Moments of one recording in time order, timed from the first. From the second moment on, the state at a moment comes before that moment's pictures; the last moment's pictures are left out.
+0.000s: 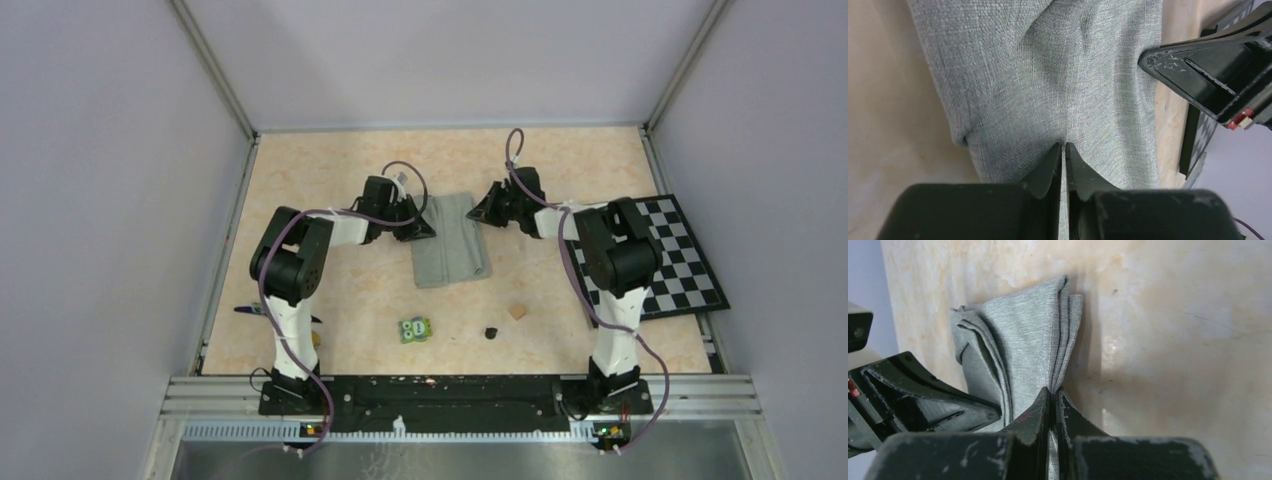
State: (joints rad) left arm -0.36 1.98 1.09 0.17 0.50 -0.72; right arm 0.35 2.03 1.10 0.31 -0.36 0.76
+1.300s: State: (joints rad) left arm -0.31 1.73 1.01 0.06 0.47 -0.59; right arm 0.67 2.04 1.37 0.06 0.07 0.83
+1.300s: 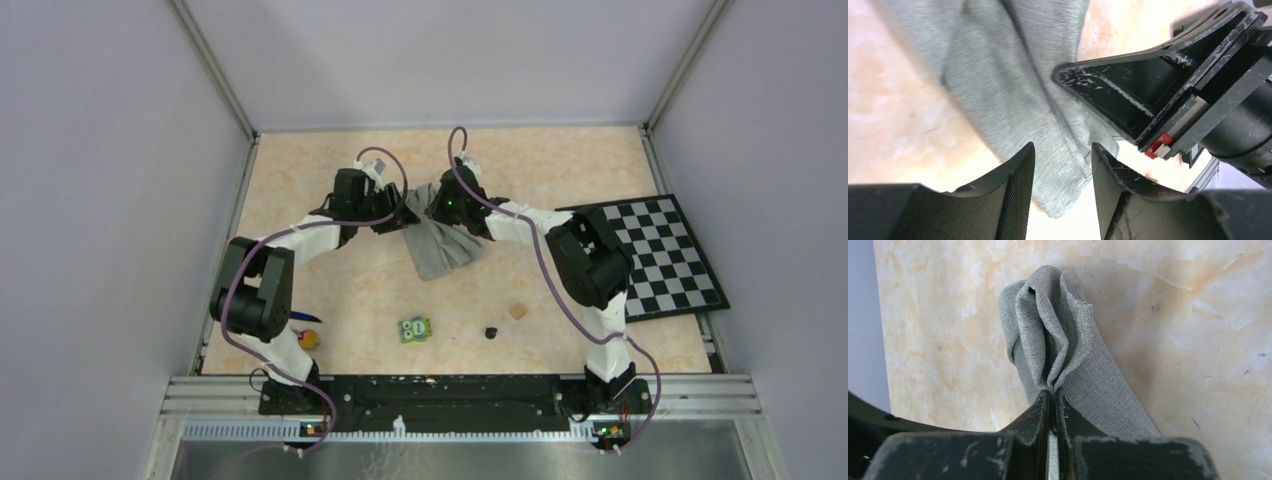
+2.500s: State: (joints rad) left arm -0.23 1.90 0.95 0.18 0.55 -0.60; right arm 0.74 2.15 1.45 0.07 0.06 1.12
